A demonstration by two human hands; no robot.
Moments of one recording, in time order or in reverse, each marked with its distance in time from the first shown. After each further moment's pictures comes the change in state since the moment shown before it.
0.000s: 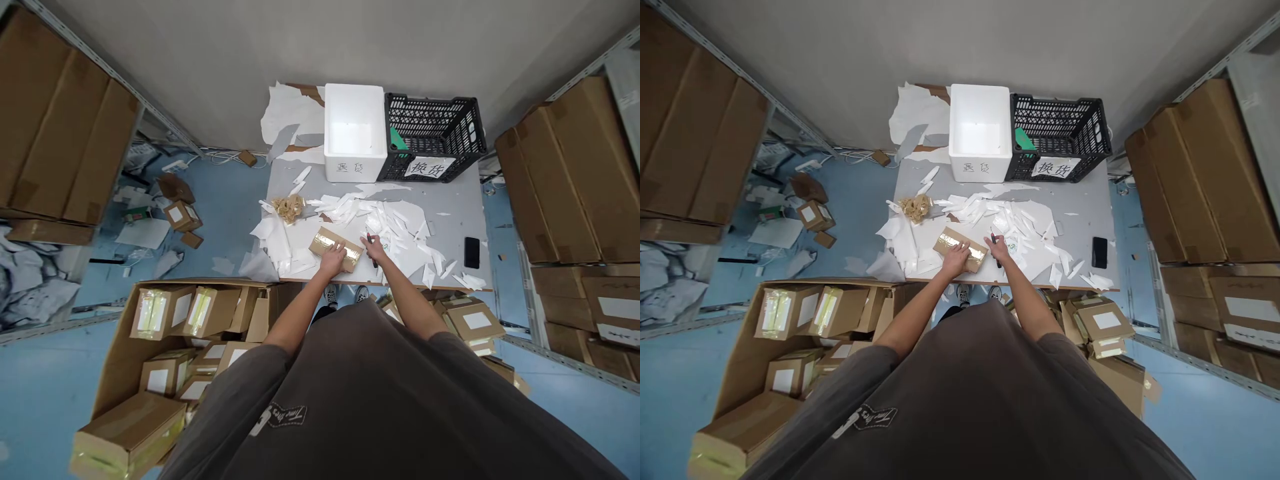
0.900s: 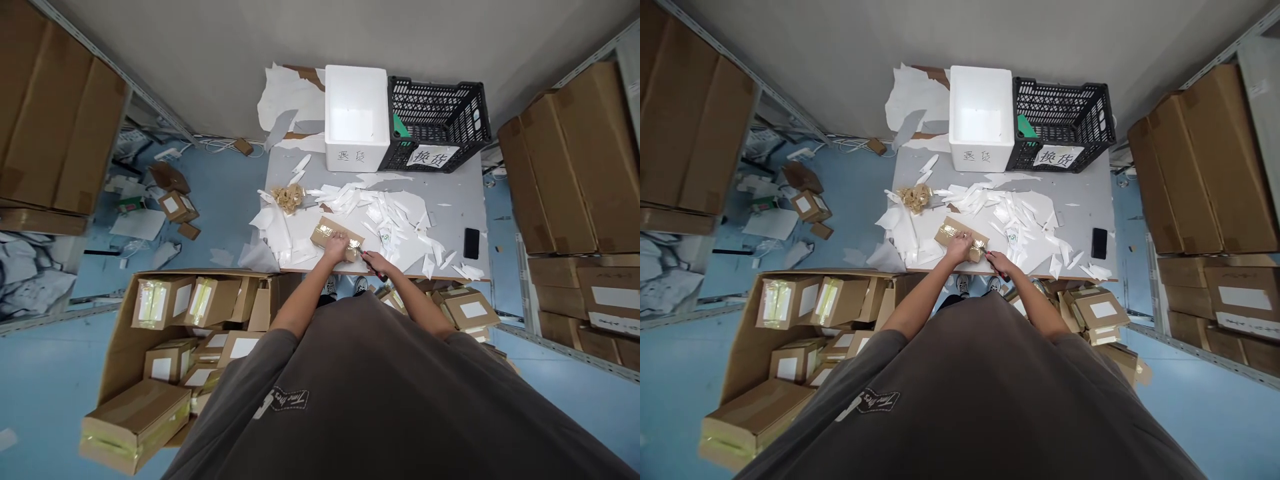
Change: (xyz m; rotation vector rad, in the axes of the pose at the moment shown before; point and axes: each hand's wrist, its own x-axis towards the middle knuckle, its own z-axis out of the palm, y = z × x) left_hand 0.022 0.002 0.002 0.037 -0.085 -0.031; right_hand -0.067 0.045 -0.010 -0.087 -0.457 0.024
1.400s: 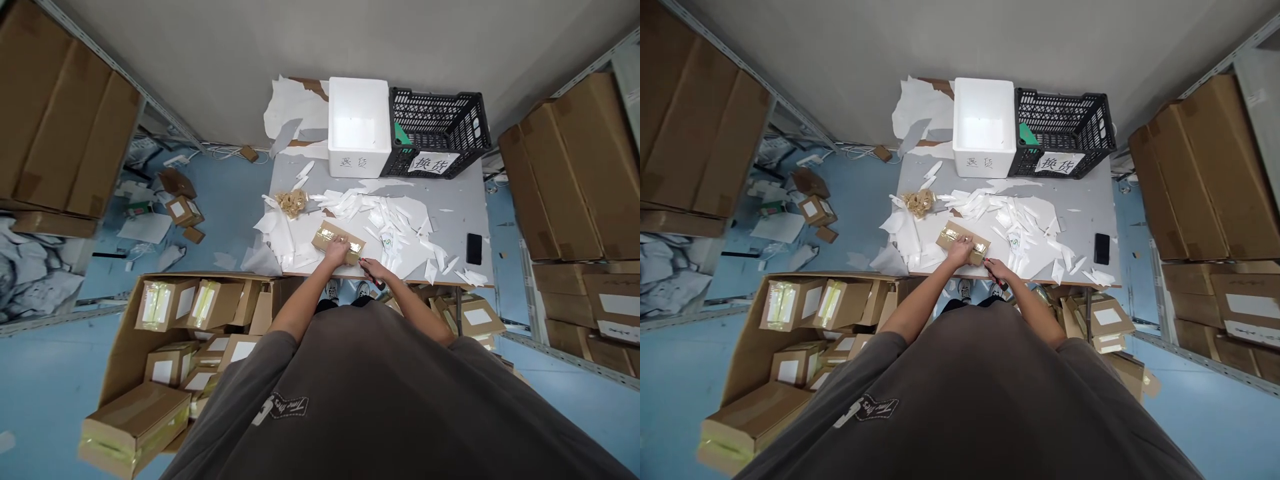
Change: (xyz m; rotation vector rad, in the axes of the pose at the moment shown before) left_hand -0.005 -0.003 -0.005 0.042 0.016 0.039; right_hand -0.002 0.006 0.017 0.068 -0.044 -0.001
